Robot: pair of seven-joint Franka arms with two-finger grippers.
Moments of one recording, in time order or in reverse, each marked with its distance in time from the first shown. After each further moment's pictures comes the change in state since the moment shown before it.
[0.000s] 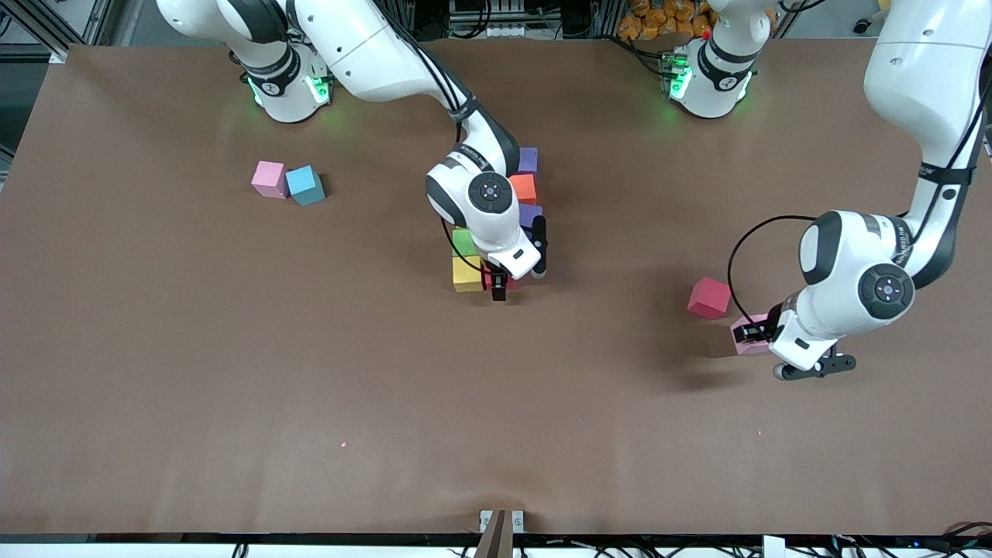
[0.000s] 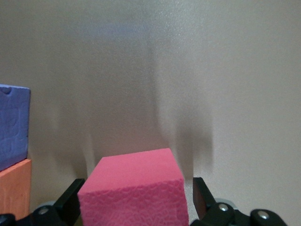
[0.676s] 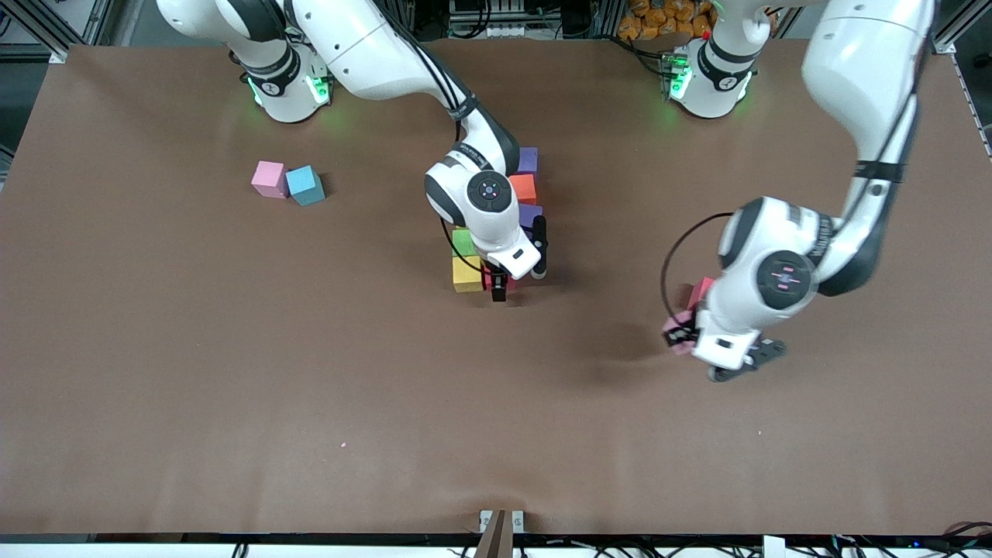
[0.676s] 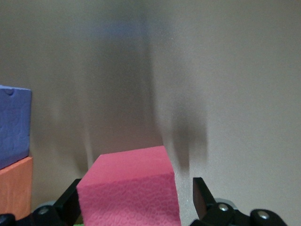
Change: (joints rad) left arm -0.258 0.008 -0.007 0.072 -0.003 -0.054 -0.560; right arm -0.001 -0.016 -0.005 0.003 0.002 -0.018 0.000
